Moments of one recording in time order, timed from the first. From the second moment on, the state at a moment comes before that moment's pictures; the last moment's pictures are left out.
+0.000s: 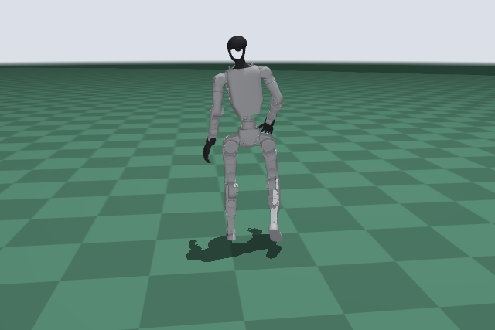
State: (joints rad) left arm 0.06 0.26 -0.12 1.10 -0.15 -0.04 0.24; right arm 0.06 -0.33 0.49 0.63 -0.22 0.03 -0.18; waist 0.22 -0.09 0.12; left_leg -0.03 0.04 0.02 0.04 -0.02 -0.18; right_leg -0.12 -0.19 -0.20 1.12 -0.13 0.00
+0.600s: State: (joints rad) left arm 0.10 0.27 -0.06 1.14 -0.10 -0.12 0.22; right arm -1.48 -0.98 1.14 -0.12 -0.80 -0.04 -0.23; waist 0.28 -0.09 0.06; left_leg 0.04 -0.04 -0.16 0.11 -0.17 -0.20; right_leg 0.05 -0.08 -0.18 0.08 -0.03 0.24
